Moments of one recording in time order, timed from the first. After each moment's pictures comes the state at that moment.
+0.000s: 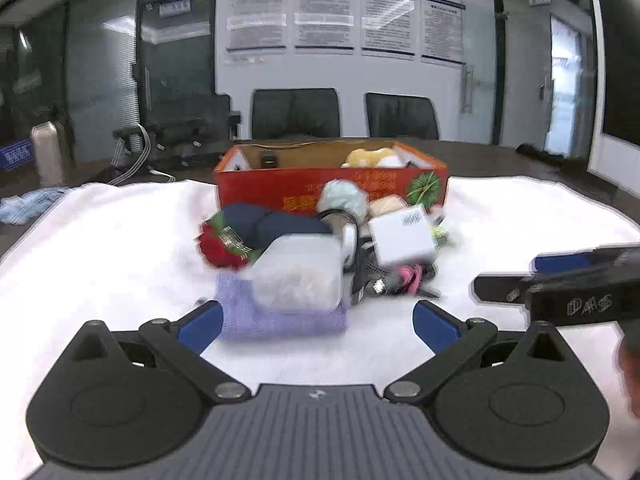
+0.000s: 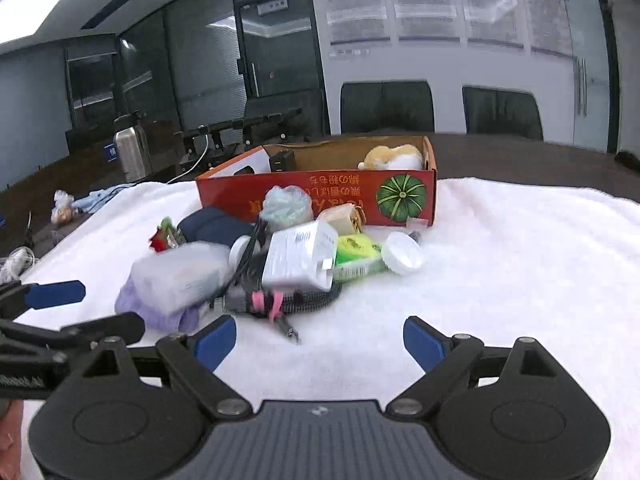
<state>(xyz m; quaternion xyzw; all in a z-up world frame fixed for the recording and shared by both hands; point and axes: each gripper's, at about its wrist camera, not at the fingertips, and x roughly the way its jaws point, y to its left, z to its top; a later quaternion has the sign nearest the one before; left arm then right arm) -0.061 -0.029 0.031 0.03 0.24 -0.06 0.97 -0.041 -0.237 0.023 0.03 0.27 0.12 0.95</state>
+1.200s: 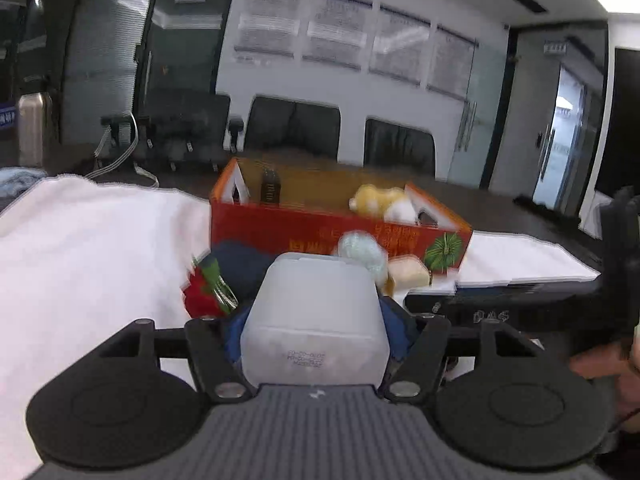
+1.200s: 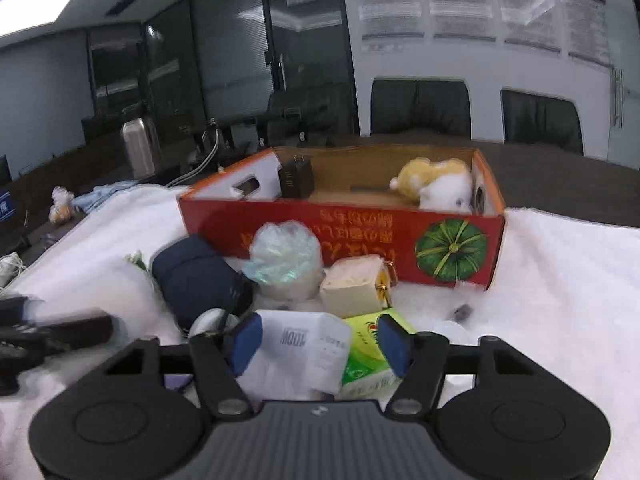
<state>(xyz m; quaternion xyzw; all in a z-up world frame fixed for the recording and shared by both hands) 0.010 0.010 0.048 -0.06 0.22 -0.10 0.97 0.099 -0.224 0.013 0.02 0.29 0.19 0.94</state>
